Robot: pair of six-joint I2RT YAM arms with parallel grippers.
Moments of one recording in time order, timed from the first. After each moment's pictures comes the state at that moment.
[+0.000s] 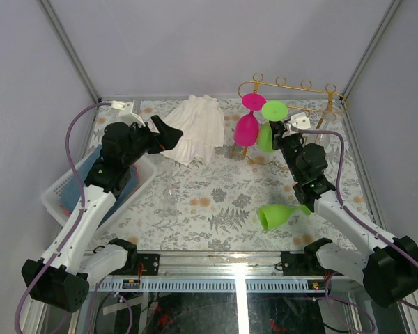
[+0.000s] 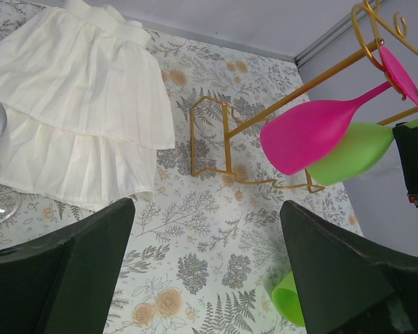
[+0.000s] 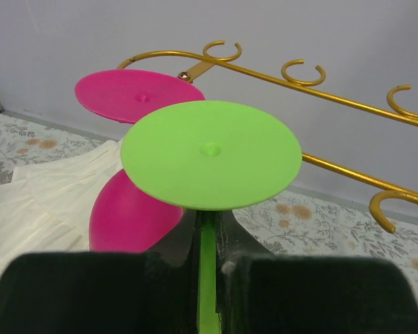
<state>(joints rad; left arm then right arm) -0.27 1.01 0.98 -0.18 0.22 -0.55 0.44 1.06 0.65 0.60 0.11 -0.12</state>
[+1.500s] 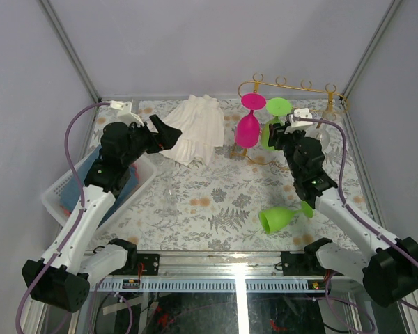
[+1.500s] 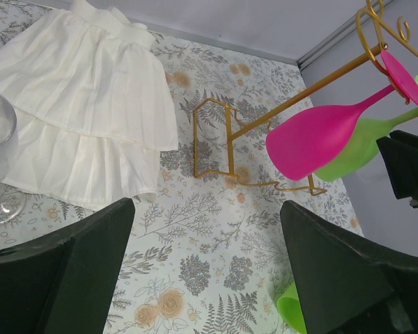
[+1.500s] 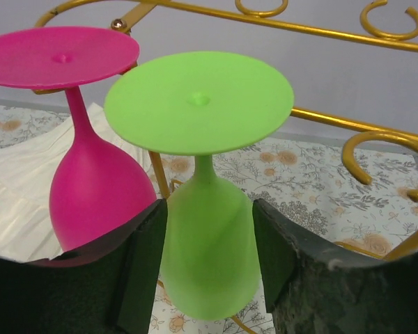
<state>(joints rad) -0.26 1.01 0.98 -0.18 0.22 -0.55 0.44 1.09 0.72 0.40 0.27 -0.02</state>
